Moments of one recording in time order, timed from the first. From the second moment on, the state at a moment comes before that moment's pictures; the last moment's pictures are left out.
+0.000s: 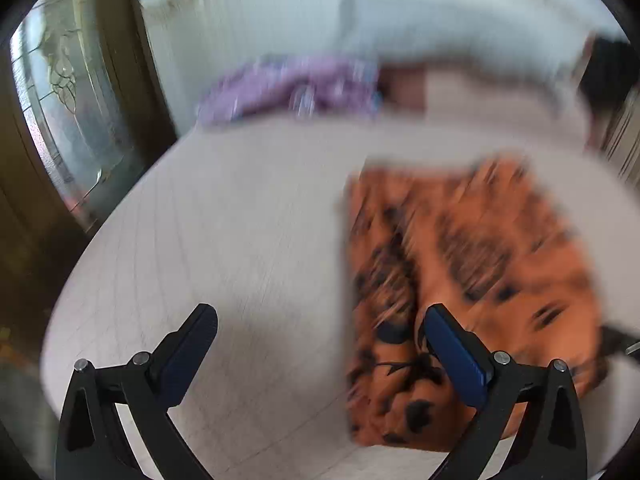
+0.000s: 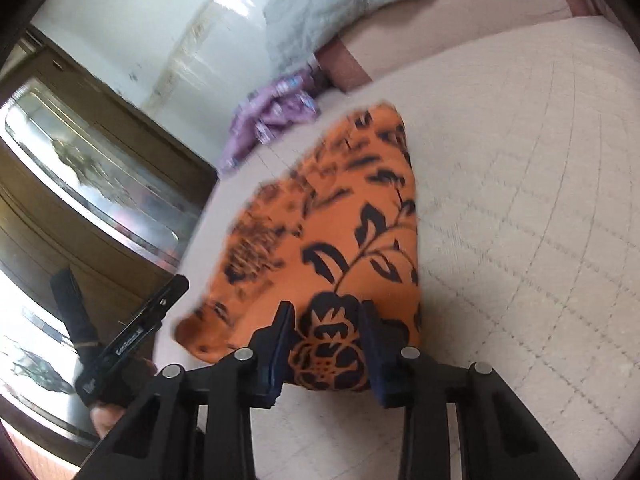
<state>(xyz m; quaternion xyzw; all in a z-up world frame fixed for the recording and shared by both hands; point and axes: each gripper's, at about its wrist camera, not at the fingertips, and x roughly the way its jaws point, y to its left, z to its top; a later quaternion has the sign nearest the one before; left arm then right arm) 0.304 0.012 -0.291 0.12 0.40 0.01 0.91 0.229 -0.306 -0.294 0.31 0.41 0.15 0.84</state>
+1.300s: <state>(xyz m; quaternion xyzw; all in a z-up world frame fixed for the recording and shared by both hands) 0.303 0.013 -0.258 0.07 0.35 -0.02 0.93 0.290 -0.315 -0.271 0.25 0.43 0.18 0.85</state>
